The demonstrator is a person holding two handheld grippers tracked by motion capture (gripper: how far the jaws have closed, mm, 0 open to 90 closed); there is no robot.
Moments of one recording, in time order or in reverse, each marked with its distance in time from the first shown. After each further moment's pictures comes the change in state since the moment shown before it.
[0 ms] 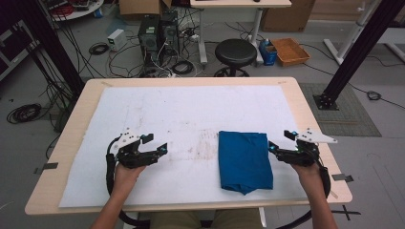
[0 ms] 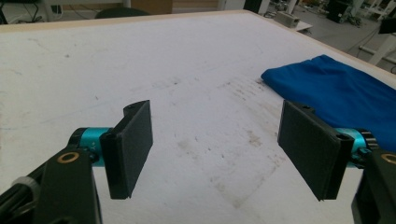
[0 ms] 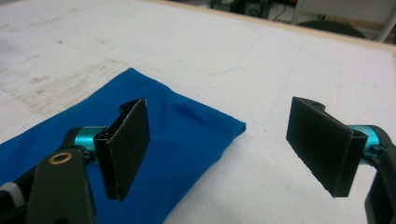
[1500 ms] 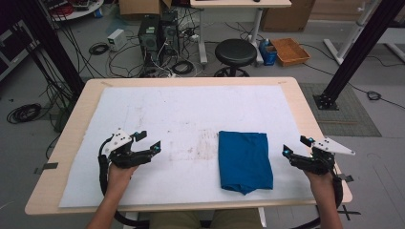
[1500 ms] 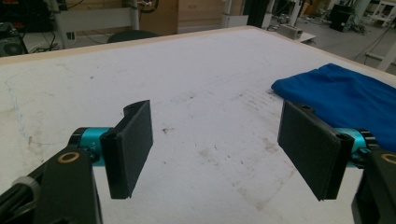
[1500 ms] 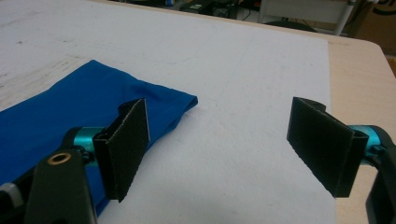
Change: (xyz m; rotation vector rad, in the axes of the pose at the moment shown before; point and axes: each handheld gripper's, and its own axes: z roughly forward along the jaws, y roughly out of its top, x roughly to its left) left arm 0.010 -0.003 -0.011 -0.063 0.017 0.051; right arm -0.016 -0.023 -0.026 -0.019 -0.114 0.045
